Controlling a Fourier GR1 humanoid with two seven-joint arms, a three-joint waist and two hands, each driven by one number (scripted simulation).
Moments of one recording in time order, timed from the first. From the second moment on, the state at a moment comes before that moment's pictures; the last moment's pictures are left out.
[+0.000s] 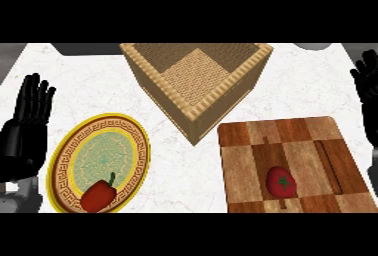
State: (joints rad) left arm -0.09 0.41 -0.05 -1.65 0.26 0.28 -0.15; right arm -0.25 -0.50 0.00 -1.55 -0.19 -0.25 0.09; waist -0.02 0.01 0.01
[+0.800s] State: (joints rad) left arm -0.15 0.53 -0.15 -1.56 0.13 0.17 -0.06; right arm -0.26 -0.07 0.52 -1.75 -0.05 -0.43 0.13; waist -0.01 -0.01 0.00
